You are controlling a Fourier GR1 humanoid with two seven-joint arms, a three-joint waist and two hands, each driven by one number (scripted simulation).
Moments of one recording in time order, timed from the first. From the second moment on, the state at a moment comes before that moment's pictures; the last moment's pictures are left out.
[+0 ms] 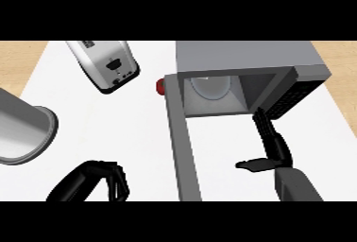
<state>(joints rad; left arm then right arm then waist) 0.20 0.03 -0.06 -1.82 -0.02 -0.64 -0.07 -0.40 -0.13 -0.17 -0.45 0.04 0.23 -0.88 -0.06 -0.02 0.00</state>
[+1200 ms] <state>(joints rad) -0.16 0.01 -0.63 -1.31 -0.12 -0.16 -0.23 0.36 -0.35 -0.17 -1.45 -0.31 0.49 -0.66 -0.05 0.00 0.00</state>
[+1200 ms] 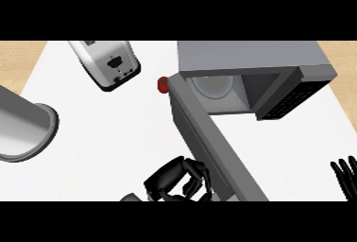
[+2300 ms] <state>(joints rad) -0.60 0.01 -1.01 -1.13 0.29 0.53 -0.15 0.39 -0.46 -0.07 -1.92 -0.57 0.58 -0.37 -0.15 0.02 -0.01</state>
